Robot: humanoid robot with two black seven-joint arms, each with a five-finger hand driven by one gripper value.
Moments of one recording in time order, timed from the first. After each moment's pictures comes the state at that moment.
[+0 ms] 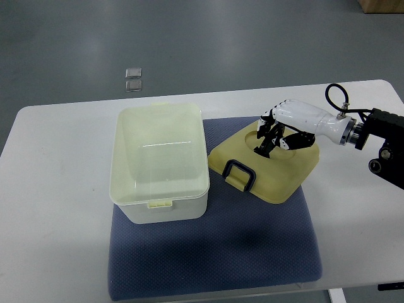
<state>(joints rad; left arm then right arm) 0.05 0.00 -0.04 -0.27 0.02 0.02 0.01 0.78 -0.61 0.41 1.12 -1.61 -0.14 0.57</state>
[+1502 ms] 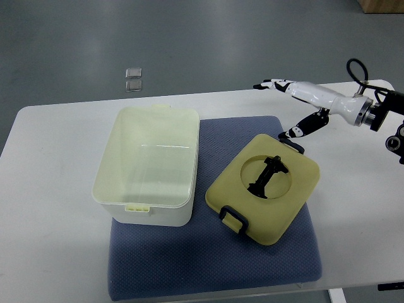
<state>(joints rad) 0.05 0.00 -0.04 -0.27 0.02 0.02 0.01 0.85 -0.67 0.51 1.08 -1.21 0.08 0.52</state>
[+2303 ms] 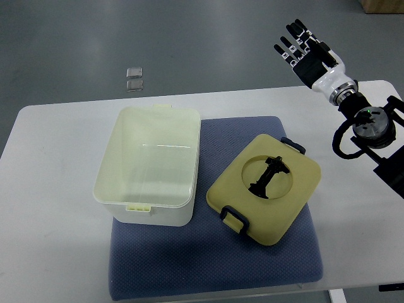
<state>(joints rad) 0.05 0.00 -0.04 -0.27 0.02 0.02 0.01 0.74 -0.32 0.84 0.89 0.28 0.21 0.20</state>
